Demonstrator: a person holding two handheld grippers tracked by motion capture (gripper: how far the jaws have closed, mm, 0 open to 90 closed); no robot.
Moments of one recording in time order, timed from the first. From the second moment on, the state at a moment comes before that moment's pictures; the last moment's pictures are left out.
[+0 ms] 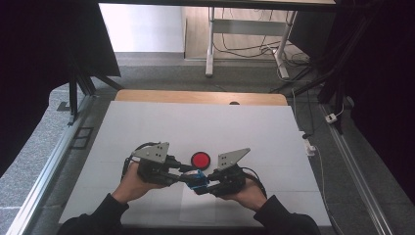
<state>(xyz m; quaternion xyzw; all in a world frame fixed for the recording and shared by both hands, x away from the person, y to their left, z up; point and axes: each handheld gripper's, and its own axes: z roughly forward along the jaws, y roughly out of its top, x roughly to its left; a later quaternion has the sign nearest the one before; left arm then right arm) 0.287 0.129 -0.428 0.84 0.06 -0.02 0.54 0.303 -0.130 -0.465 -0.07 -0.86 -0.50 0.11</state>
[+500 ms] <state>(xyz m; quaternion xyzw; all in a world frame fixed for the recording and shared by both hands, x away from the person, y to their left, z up) 0.289 0.130 -0.432 0.83 0.05 -0.04 0.56 0.300 -0.130 -0.461 -0.05 -0.85 -0.51 0.10</state>
